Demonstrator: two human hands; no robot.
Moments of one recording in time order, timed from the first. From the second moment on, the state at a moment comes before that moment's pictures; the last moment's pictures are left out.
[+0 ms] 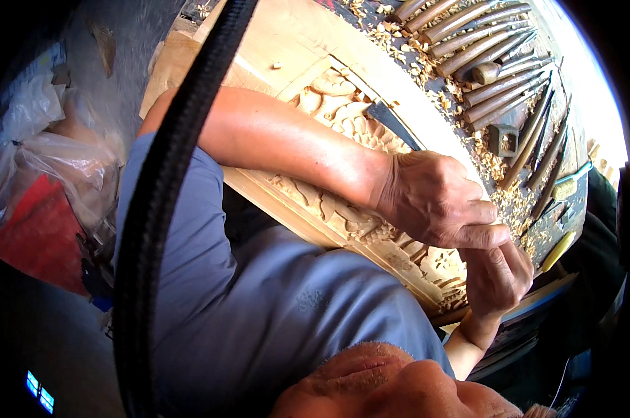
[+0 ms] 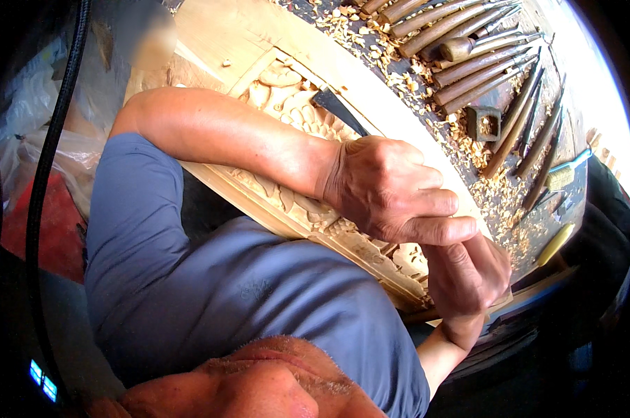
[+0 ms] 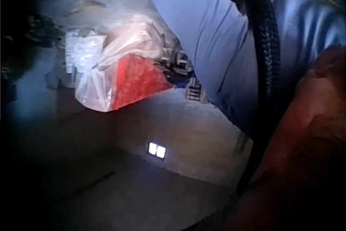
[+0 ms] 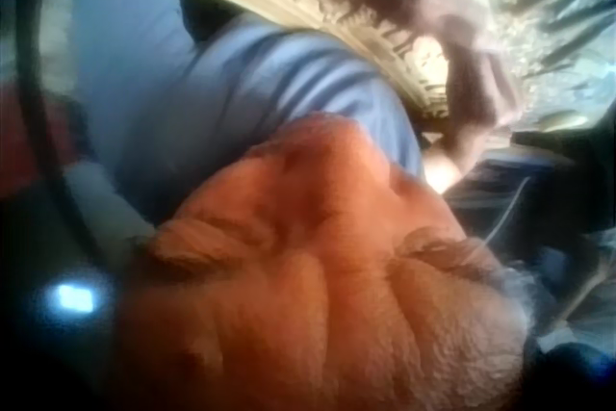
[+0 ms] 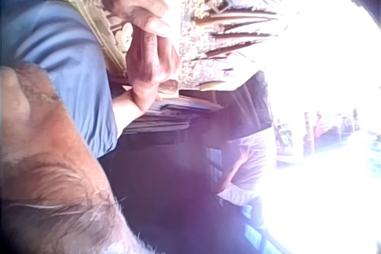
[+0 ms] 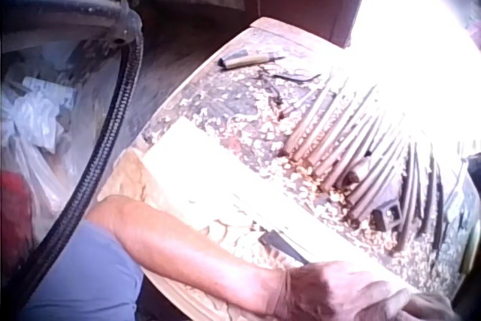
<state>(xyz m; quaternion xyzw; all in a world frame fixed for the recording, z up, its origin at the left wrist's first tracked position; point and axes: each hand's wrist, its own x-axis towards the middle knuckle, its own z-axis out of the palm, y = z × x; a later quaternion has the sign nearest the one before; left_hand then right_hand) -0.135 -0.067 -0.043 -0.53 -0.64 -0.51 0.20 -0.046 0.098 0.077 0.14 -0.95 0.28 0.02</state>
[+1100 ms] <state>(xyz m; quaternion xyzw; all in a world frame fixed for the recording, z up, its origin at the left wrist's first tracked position) -0.133 -0.061 -0.047 -0.58 -0.59 -0.53 0.19 -0.035 0.113 0.089 0.09 -0.96 0.26 0.02</state>
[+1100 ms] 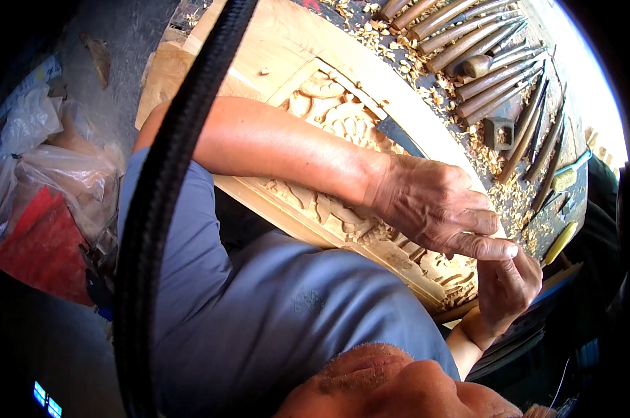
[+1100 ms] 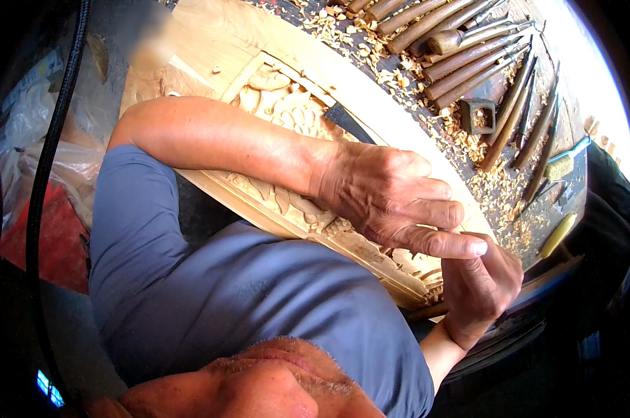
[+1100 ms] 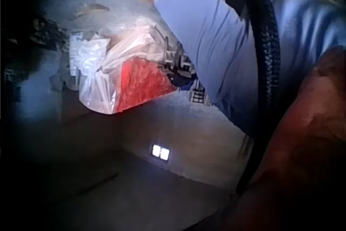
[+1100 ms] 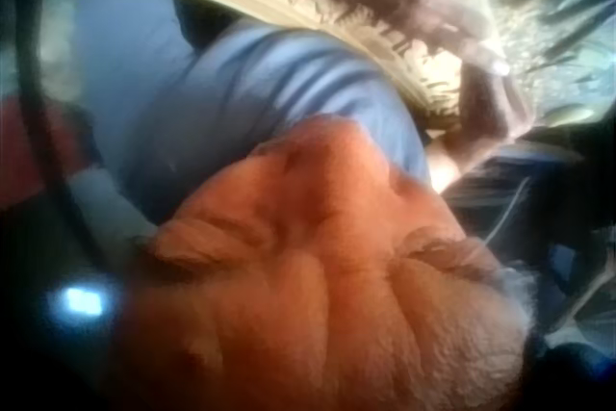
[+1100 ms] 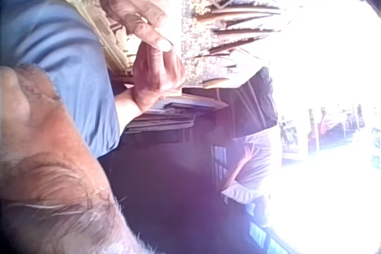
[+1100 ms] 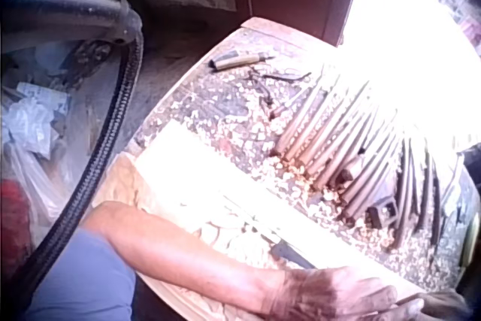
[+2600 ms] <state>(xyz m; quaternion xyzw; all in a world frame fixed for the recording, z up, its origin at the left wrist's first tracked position) -0.138 -0.073 -0.036 -0.57 -0.63 -0.49 0.17 -0.038 0.113 0.075 0.16 -0.95 0.26 0.02</state>
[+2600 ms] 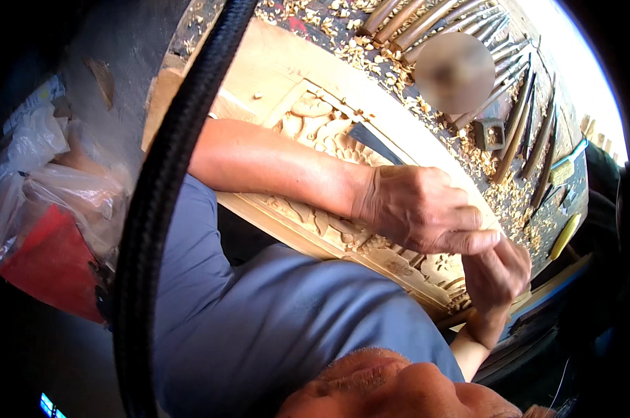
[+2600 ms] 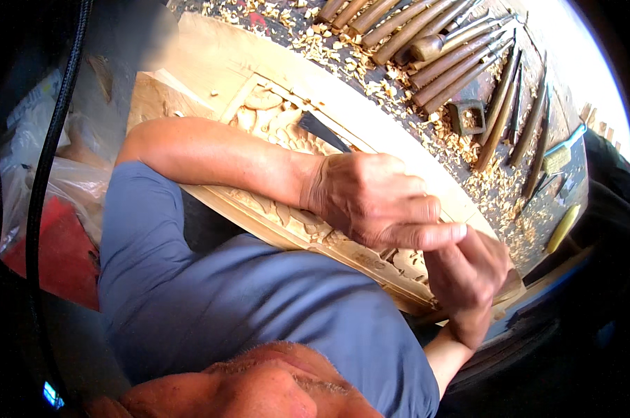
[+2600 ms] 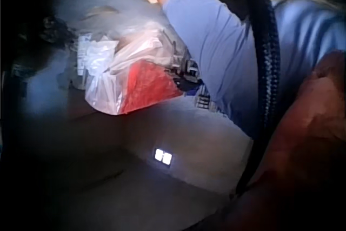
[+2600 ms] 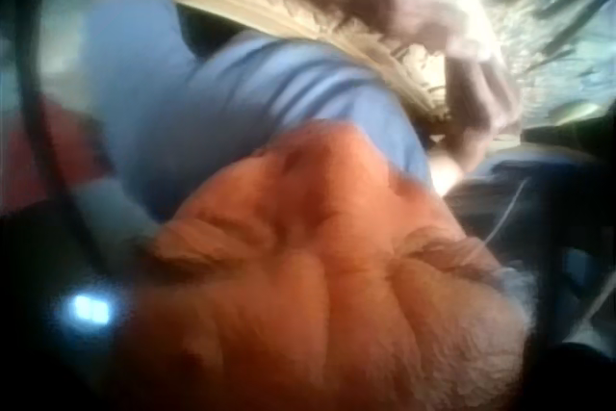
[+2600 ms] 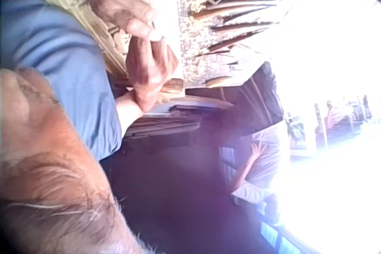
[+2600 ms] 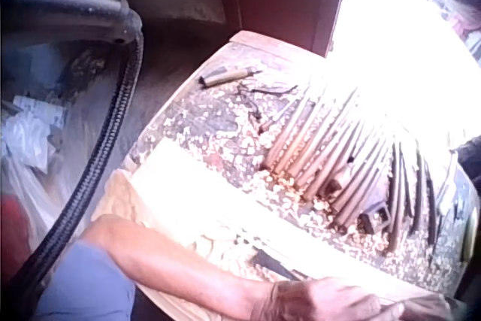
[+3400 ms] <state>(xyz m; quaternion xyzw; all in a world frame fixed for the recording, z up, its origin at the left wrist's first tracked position) -0.134 -0.064 -0.044 -0.58 -0.60 -0.53 0.17 -0.031 0.112 0.084 0.10 -0.96 0.24 0.02</state>
